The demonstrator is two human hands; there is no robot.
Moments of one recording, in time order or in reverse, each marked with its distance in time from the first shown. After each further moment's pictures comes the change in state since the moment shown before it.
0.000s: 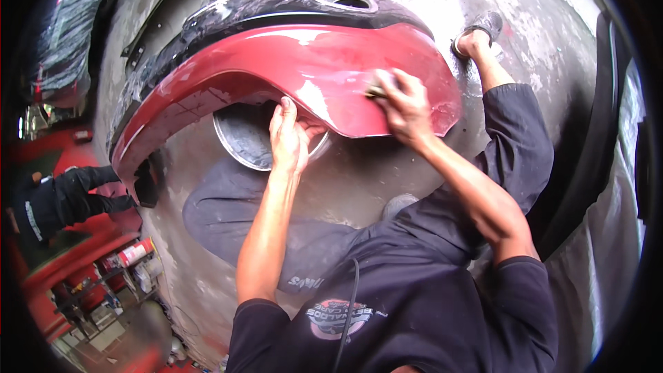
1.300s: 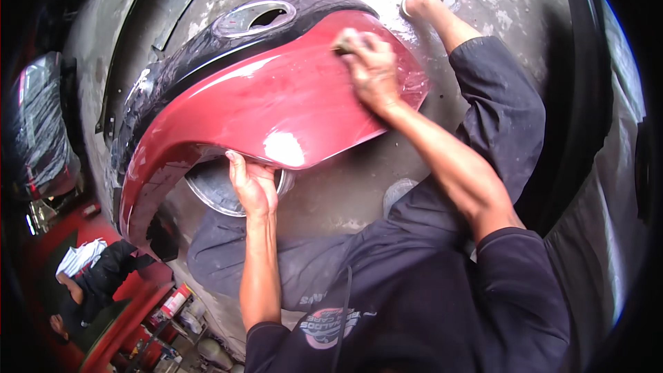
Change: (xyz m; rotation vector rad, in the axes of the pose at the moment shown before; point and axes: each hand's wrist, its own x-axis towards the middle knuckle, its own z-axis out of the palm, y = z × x) left_hand 0.002 -0.003 0.007 0.020 -0.014 0.010; right_hand 0.010 0.076 -0.007 -0.303 0.221 0.407
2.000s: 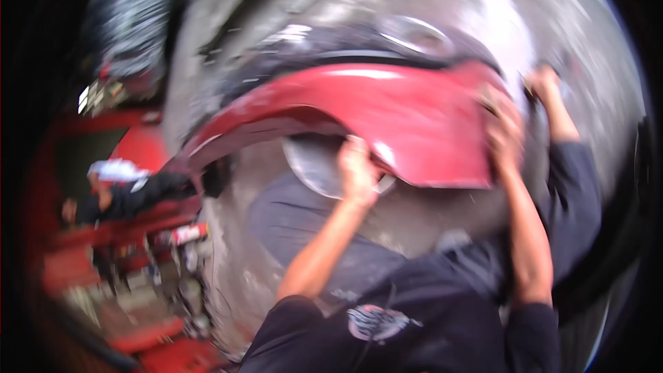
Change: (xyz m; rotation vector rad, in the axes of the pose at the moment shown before) left_hand -0.015 0.010 0.019 -0.089 0.176 0.021; right_hand 0.006 0.023 -0.009 0.194 -0.245 -0.168
